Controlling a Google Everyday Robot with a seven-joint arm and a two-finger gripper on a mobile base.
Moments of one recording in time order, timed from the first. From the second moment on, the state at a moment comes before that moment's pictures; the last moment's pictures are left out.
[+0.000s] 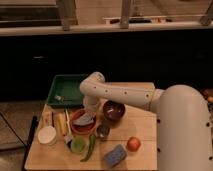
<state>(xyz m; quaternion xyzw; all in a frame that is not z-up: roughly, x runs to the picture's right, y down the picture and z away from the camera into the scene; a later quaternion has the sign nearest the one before) -0.078 0.155 0.836 -0.29 -0.23 -0.45 0.81</state>
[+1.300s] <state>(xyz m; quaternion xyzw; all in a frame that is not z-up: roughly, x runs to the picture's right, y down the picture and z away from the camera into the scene) -0.078 0.155 0.836 -0.28 -0.23 -0.46 0.81</state>
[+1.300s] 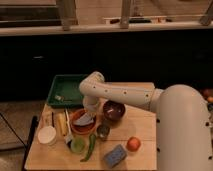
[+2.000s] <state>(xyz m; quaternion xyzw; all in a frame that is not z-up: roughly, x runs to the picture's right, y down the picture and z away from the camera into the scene) -0.081 0.155 0.836 -0.28 -0.24 -0.47 0.80</state>
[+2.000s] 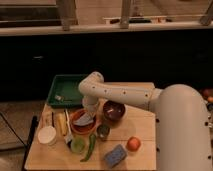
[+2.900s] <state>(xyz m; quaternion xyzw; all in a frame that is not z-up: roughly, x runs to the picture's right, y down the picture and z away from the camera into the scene) -0.084 0.155 0.837 -0.28 -0.23 -0.47 0.80</state>
